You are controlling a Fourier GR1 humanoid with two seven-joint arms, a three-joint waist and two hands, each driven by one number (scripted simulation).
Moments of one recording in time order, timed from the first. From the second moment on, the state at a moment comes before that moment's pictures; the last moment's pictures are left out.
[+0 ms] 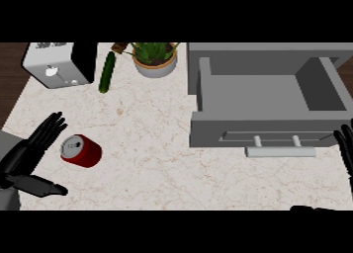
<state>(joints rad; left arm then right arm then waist) -0.13 0.33 0.28 -1.07 -0.05 -0.58 -0.43 0.23 -0.05 -0.21 -2.02 -0.03 0.18 0.02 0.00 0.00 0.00</state>
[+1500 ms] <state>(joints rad) -0.37 0.37 0.23 -0.48 -0.17 -0.44 -0.71 0.25 -0.02 -0.23 -2.11 -0.05 0.20 0.07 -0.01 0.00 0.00</state>
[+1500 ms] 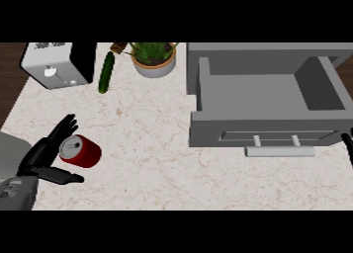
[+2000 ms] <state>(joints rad) -0.42 0.33 0.21 -0.47 -0.16 -0.43 -0.69 0.26 -0.03 -0.25 -2.16 -0.08 0.22 0.11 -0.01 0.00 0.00</state>
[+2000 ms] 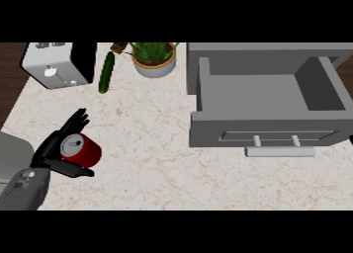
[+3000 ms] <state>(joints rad) -0.42 0.24 0.17 -0.60 -0.08 -0.49 -0.59 0.27 -0.01 -0.24 -2.14 -0.08 0.21 0.07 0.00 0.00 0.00</state>
